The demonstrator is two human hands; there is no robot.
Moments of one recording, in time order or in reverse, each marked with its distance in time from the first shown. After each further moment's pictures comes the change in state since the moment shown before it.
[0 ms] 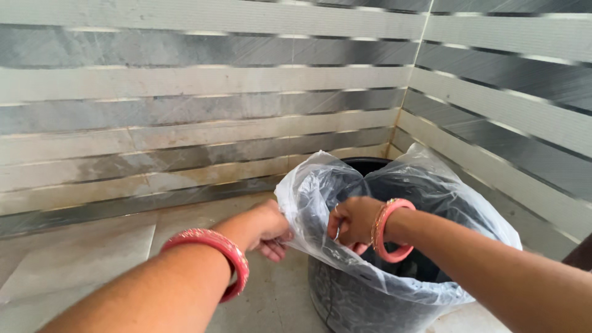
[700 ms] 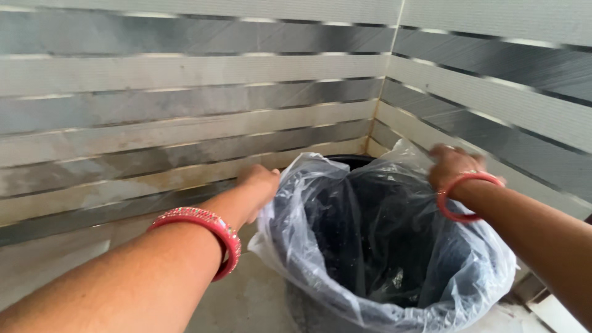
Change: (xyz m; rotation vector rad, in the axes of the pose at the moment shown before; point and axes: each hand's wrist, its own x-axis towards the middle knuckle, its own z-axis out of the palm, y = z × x) left_hand 0.082 0.071 0.008 -0.071 0.498 0.107; right_hand 0.019 0.178 -0.127 -0.352 0.793 0.578
